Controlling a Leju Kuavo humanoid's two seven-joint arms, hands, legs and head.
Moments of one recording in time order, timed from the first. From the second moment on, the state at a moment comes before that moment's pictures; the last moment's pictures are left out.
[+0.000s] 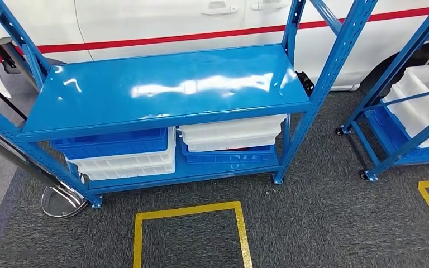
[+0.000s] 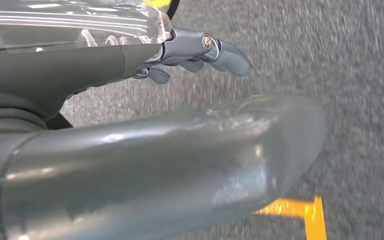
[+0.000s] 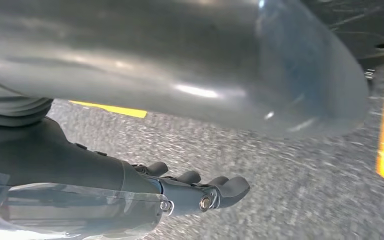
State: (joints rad) left arm -0.13 -0.31 1.48 -0.26 0.06 0.54 -0.49; right arm 0.08 0.34 -1.36 -0.63 1.57 0.13 -0.22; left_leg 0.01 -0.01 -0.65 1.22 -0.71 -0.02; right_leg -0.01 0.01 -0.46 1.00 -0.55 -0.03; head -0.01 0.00
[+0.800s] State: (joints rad) left arm -0.14 -0.32 1.48 -0.26 0.09 0.58 -0.49; right arm 0.07 0.34 -1.36 -0.64 1.57 0.13 -0.22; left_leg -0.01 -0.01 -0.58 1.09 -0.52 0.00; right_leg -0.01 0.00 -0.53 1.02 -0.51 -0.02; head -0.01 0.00
